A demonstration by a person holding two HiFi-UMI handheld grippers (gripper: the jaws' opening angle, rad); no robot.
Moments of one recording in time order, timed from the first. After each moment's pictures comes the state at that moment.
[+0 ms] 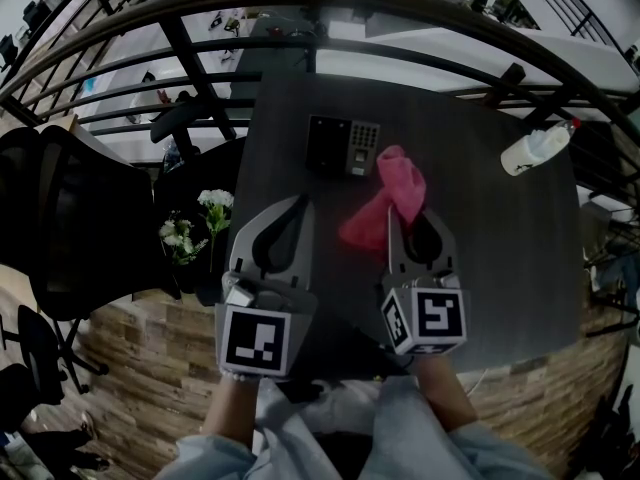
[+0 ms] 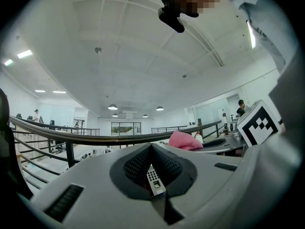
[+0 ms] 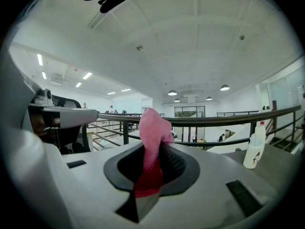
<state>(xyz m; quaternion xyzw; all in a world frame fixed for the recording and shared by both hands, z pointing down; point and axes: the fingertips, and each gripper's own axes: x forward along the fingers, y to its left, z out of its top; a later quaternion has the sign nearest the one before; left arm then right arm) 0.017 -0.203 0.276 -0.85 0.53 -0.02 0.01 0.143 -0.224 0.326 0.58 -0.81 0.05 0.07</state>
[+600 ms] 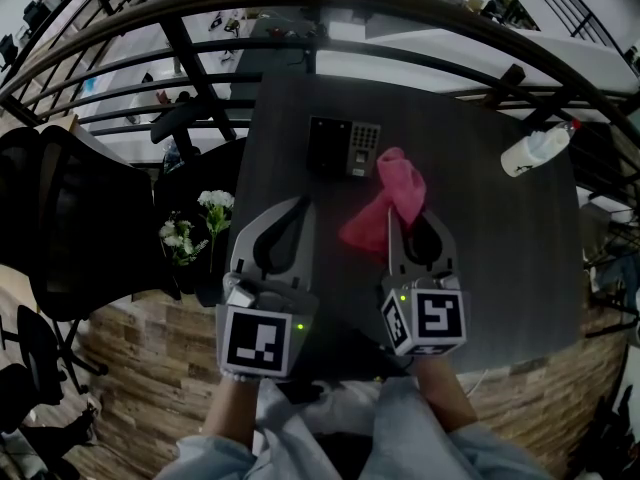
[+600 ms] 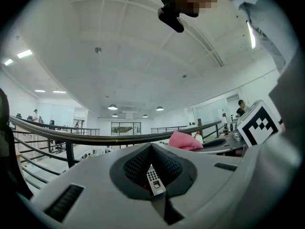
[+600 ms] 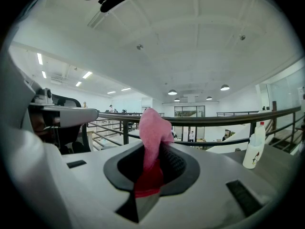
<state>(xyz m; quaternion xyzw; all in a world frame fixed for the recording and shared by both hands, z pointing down) 0.017 -0.202 0.276 -0.85 0.53 -0.02 0.01 0.143 -0.223 0.327 0.58 -0.81 0.04 0.08</state>
